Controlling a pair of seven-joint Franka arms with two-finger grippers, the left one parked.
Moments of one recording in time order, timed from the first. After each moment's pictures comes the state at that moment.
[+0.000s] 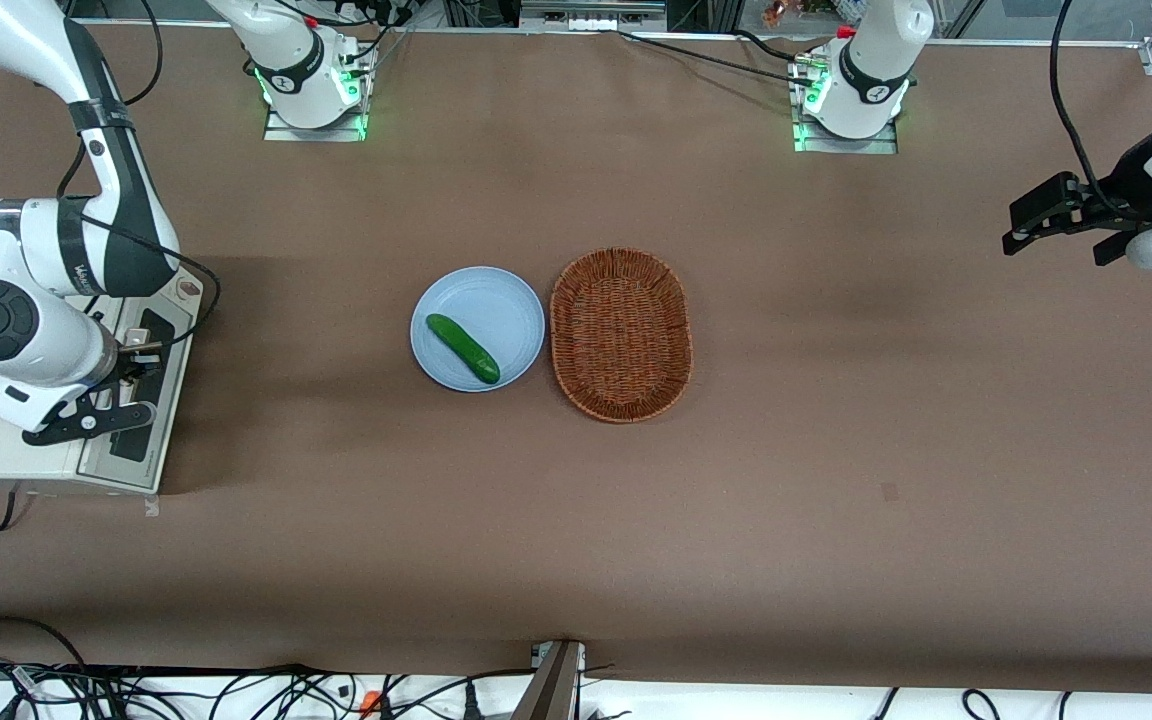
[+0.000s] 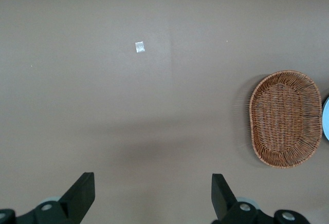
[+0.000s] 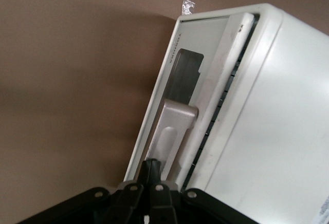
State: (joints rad) arm -0.15 0.41 0.16 -1.68 -0.44 1.94 -0.09
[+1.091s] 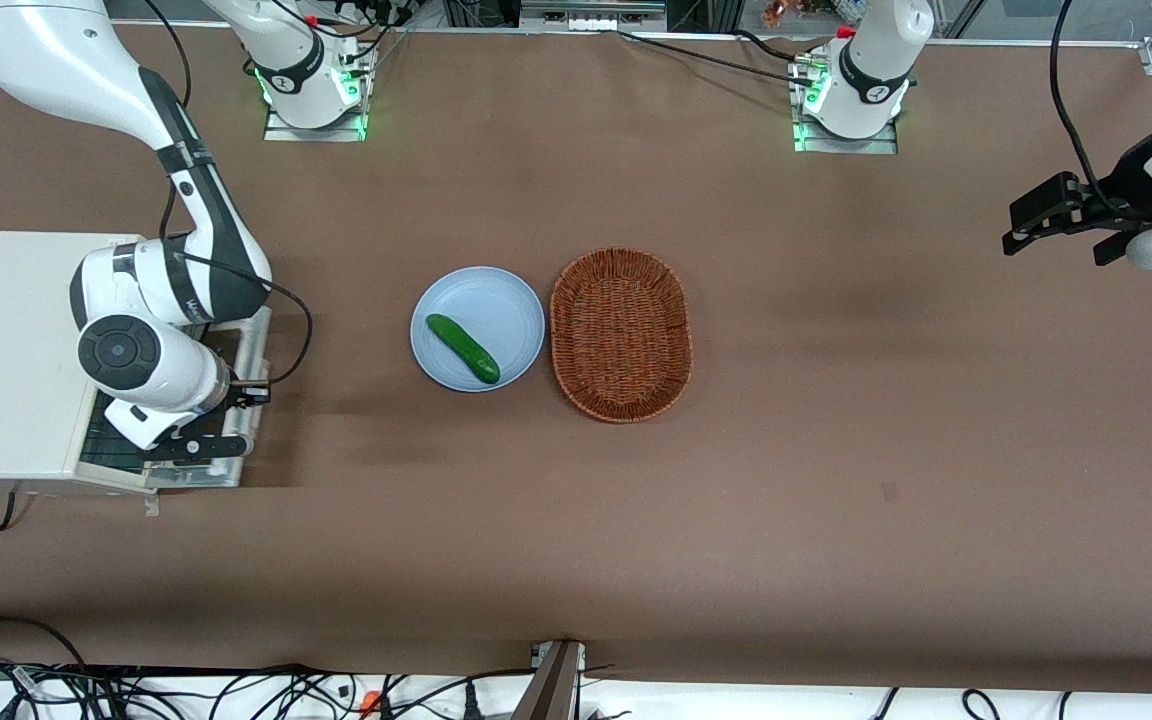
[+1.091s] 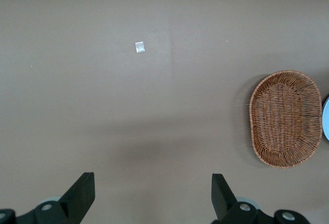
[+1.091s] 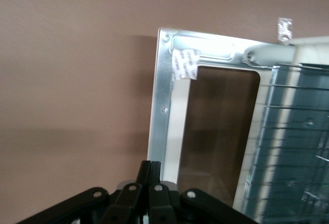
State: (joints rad) arm -0.02 0.54 0.18 -1.64 -0.28 2.05 0.23
